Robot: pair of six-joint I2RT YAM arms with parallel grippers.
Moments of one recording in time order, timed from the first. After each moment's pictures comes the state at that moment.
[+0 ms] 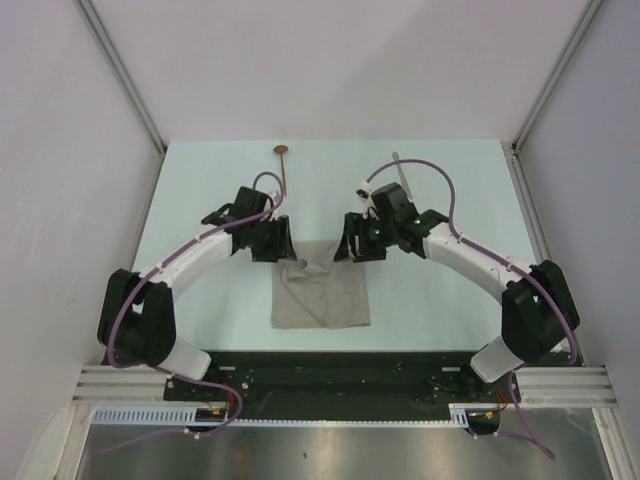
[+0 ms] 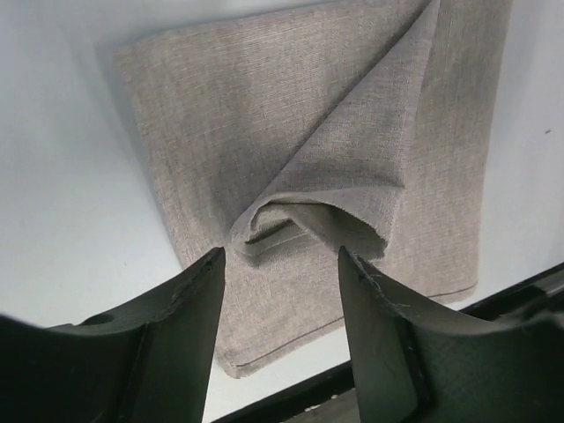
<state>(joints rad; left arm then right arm) -0.36 1.46 0.99 -0.55 0.24 -0.43 0.63 1.57 1.20 -0.45 -0.36 0.56</state>
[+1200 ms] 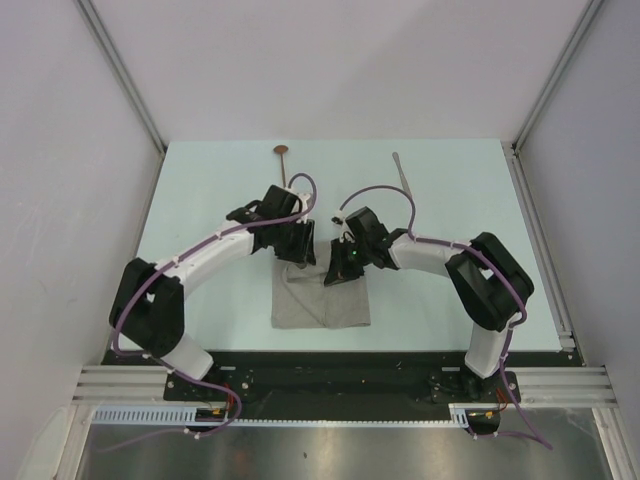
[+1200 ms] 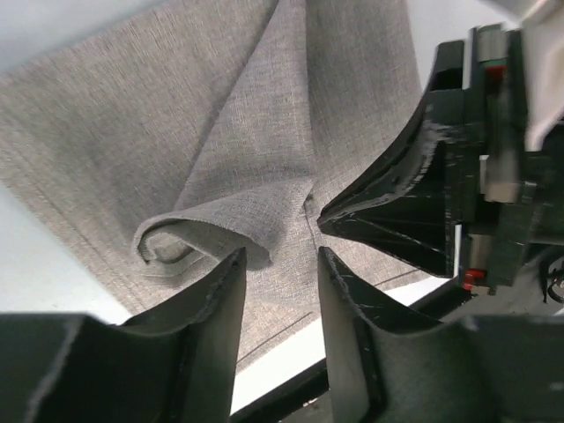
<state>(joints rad) -0.55 1.55 1.13 -0.58 0.23 -0.34 0.70 1.82 1.07 -0.15 -0.46 0.58</state>
